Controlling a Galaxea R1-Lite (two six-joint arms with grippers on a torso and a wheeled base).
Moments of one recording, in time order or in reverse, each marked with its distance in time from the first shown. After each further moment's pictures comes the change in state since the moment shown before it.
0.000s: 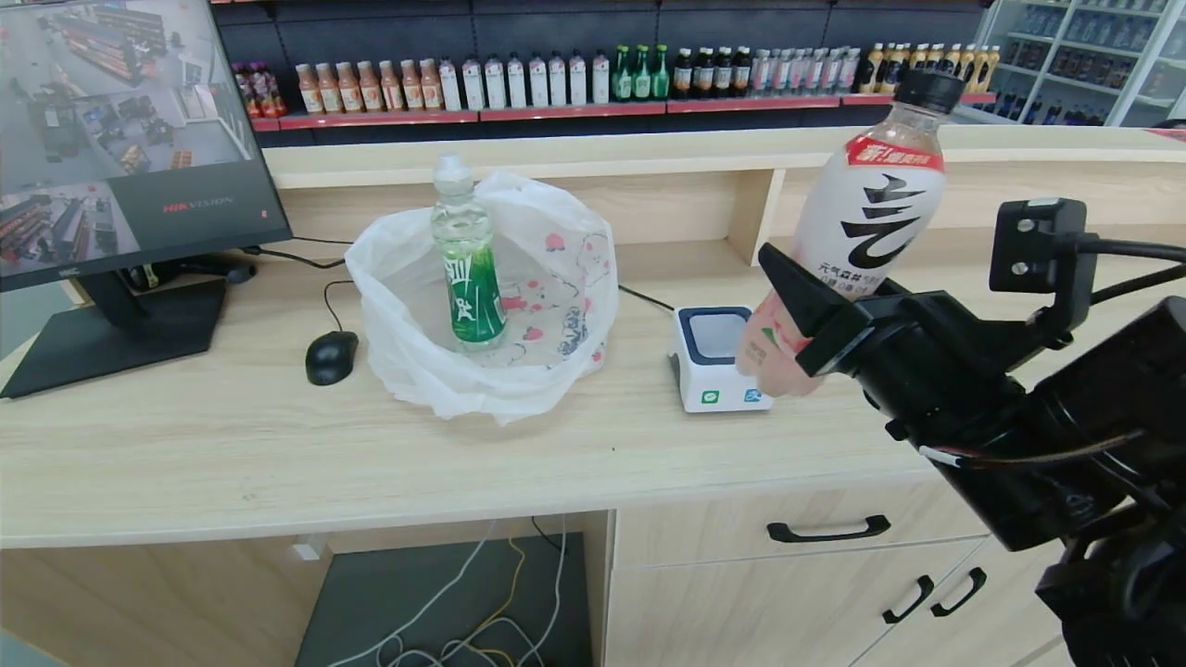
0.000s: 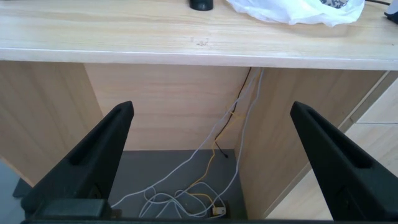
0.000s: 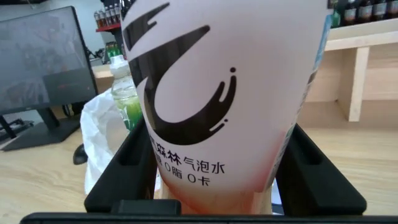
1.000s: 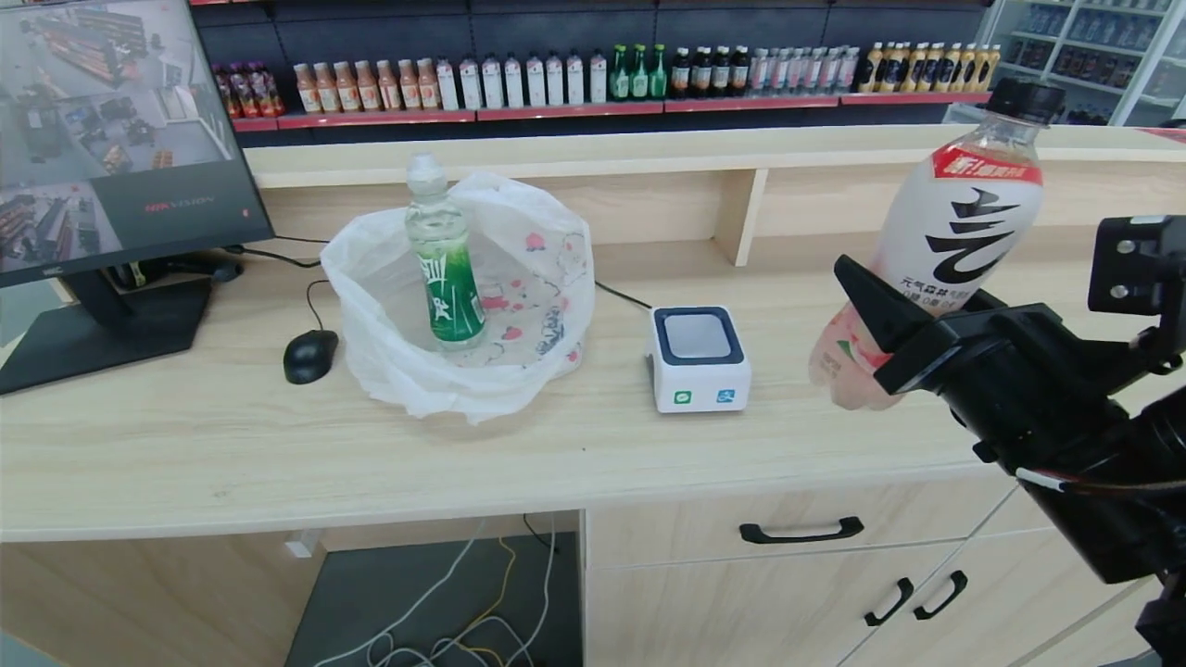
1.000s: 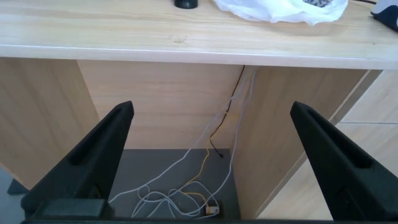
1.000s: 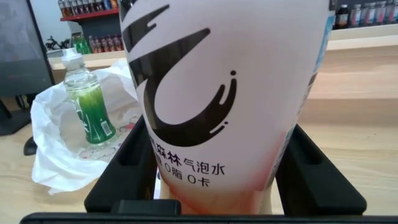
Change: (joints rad) left arm 0.001 0.000 0.000 0.000 0.000 -0.003; right arm -0.077 -0.120 0.144 -0.004 -0.019 -0.099
